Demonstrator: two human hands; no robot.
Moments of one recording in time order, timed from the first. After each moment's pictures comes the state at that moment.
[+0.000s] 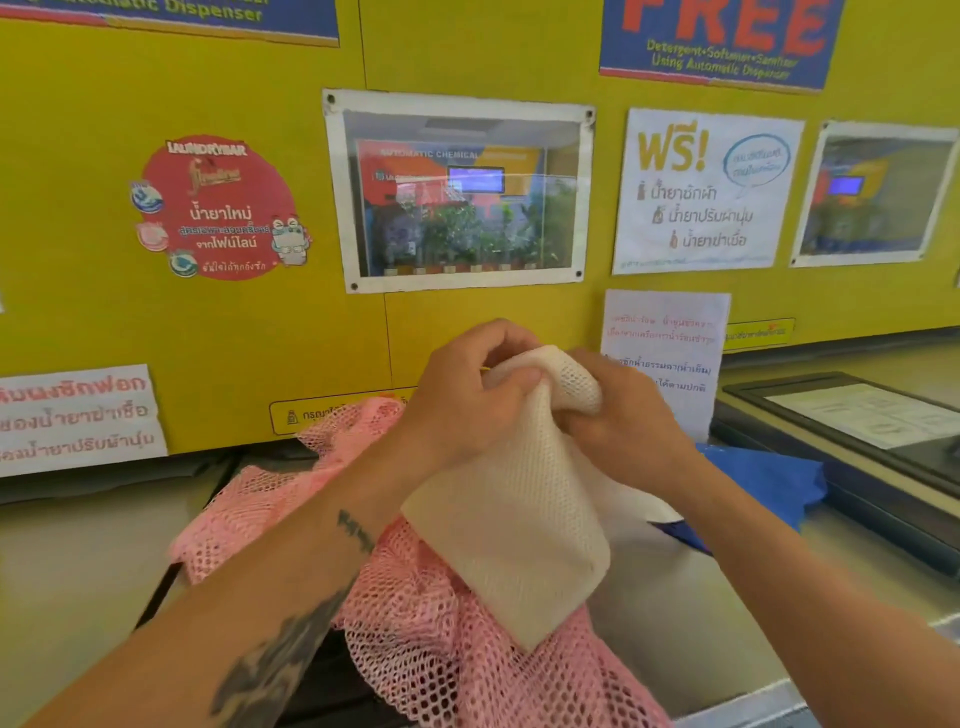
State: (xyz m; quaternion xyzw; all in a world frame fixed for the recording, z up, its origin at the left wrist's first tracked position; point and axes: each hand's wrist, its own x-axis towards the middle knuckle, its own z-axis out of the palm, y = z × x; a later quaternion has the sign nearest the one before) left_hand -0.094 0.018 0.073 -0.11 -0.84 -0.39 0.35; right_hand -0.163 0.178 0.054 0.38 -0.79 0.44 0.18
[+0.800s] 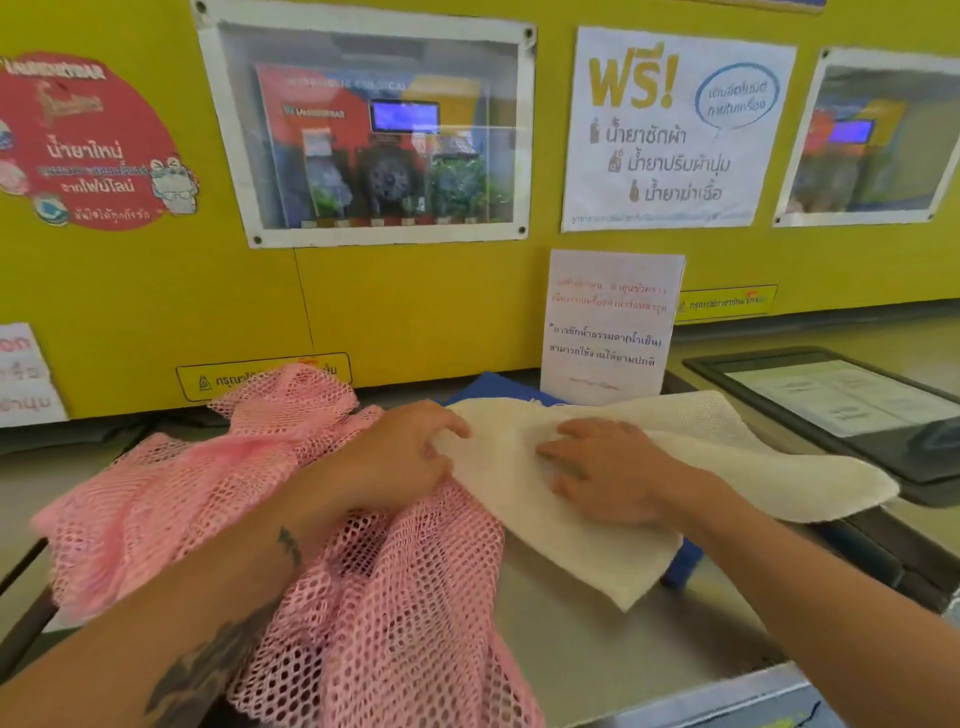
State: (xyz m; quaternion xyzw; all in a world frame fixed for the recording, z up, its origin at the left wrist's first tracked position) left_hand -0.147 0.030 -0.003 0.04 -0.97 -0.24 0.09; right_hand -0.272 0.257 -0.020 0.41 -0.91 0.01 -0.02
